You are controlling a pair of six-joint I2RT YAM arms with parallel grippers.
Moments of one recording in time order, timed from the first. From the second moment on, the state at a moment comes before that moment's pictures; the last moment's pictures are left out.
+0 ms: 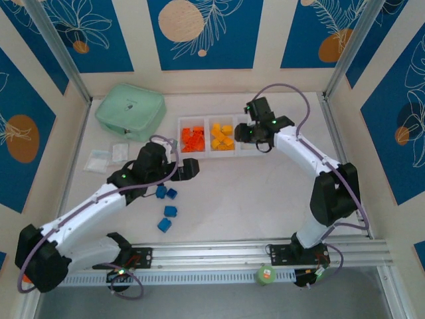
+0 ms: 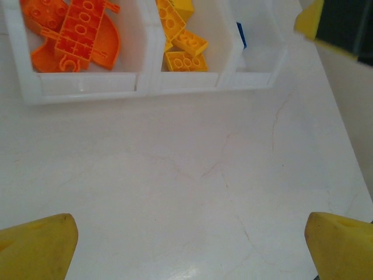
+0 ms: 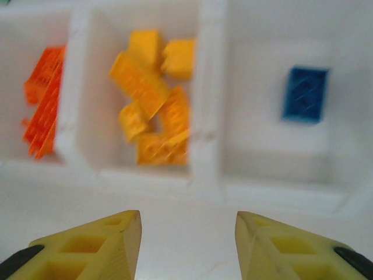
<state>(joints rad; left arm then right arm) -0.65 1.05 0.80 -0.39 0.12 -0.65 0.45 1.63 1.34 -0.67 -0.02 0.38</state>
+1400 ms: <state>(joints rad) -0.63 0.53 0.70 -0.94 -0.12 -0.75 1.08 2.16 1.64 -0.62 -0.03 0.41</state>
